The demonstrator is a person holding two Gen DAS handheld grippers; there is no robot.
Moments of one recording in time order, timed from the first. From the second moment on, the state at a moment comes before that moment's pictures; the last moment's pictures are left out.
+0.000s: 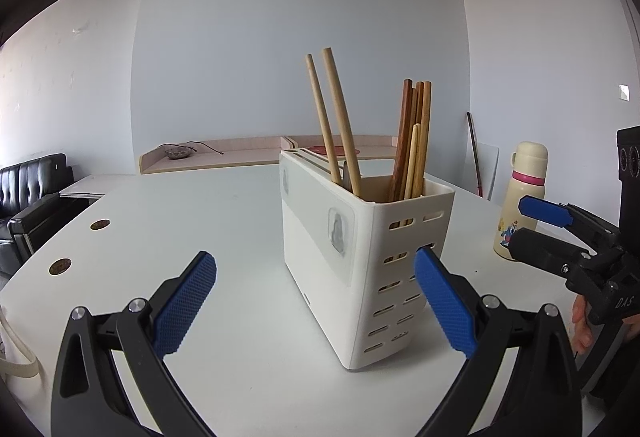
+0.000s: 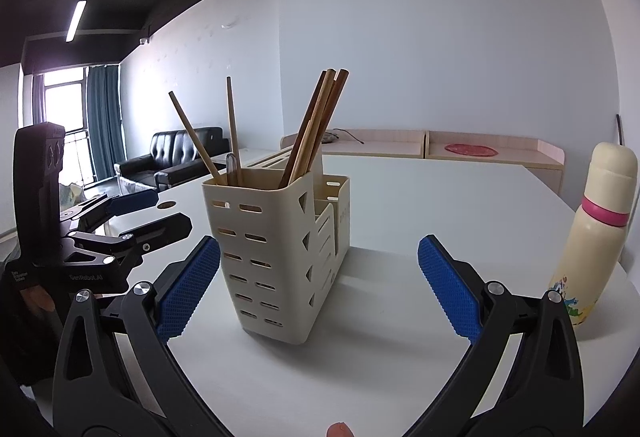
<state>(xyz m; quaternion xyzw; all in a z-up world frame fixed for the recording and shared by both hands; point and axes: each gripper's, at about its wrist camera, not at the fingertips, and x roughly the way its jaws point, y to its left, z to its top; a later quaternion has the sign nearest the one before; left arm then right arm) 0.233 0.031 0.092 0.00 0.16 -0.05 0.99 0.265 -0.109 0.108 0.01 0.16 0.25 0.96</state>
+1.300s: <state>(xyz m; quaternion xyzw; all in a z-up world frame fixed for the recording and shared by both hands) 0.231 0.029 0.093 0.01 0.16 -0.05 0.99 0.266 -0.108 0.108 0.02 0.16 0.24 0.96</state>
